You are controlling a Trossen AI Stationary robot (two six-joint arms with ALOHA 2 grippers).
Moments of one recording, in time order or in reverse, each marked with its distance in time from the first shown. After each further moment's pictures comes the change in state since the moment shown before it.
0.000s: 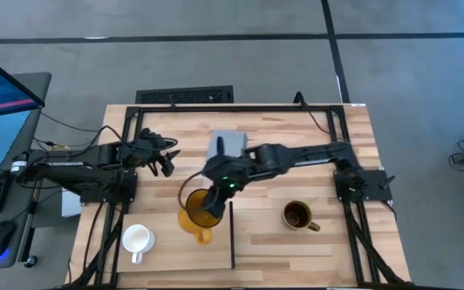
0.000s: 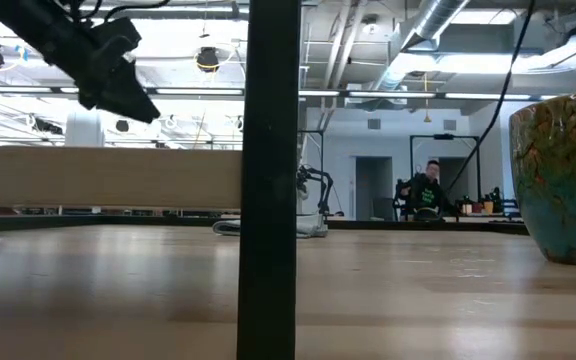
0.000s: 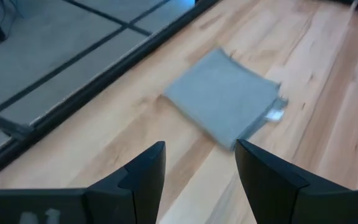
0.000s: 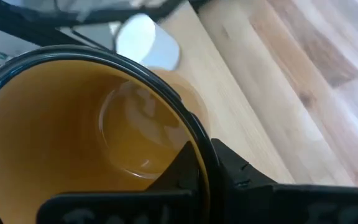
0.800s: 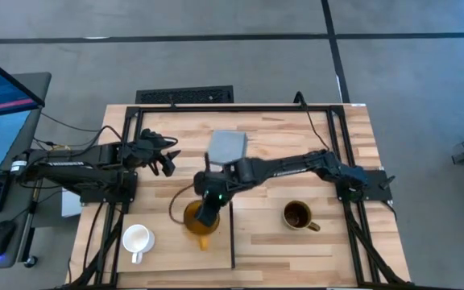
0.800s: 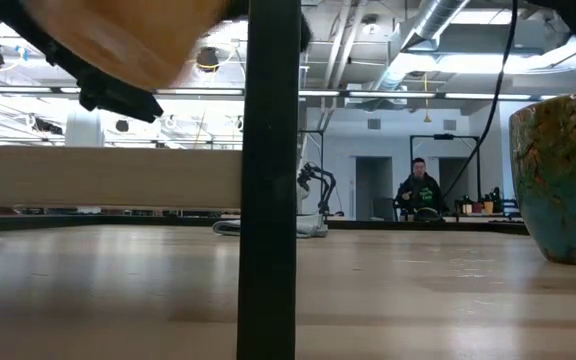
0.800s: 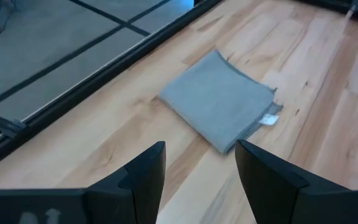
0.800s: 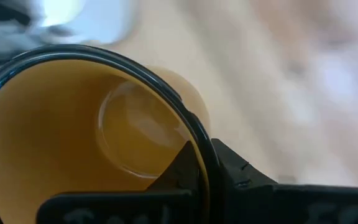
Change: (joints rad) left arm -0.002 0.001 0.001 0.017 0.008 -0.043; right arm -0.011 0.158 0.057 -0.093 0.015 -0.024
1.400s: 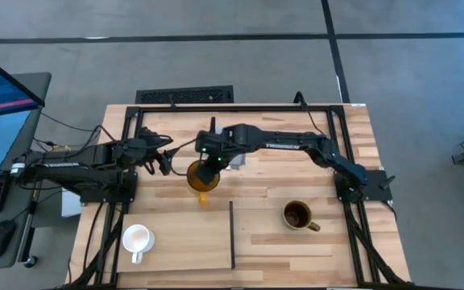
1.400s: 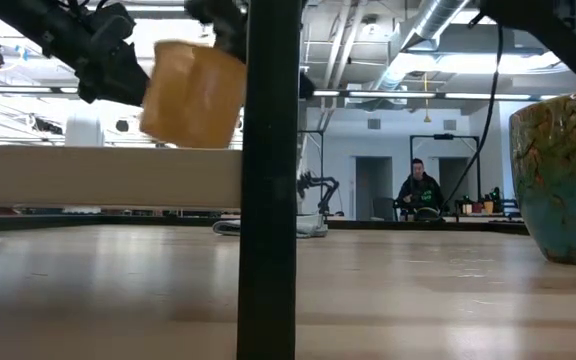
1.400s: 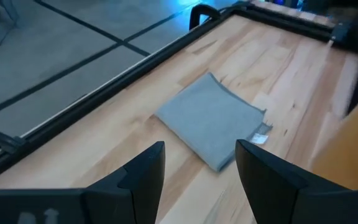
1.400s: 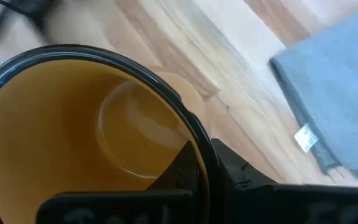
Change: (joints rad) left arm 0.000 -0.071 0.000 0.023 -0.001 0.019; right arm -0.212 0.027 -0.003 -0.070 0.041 -0.081
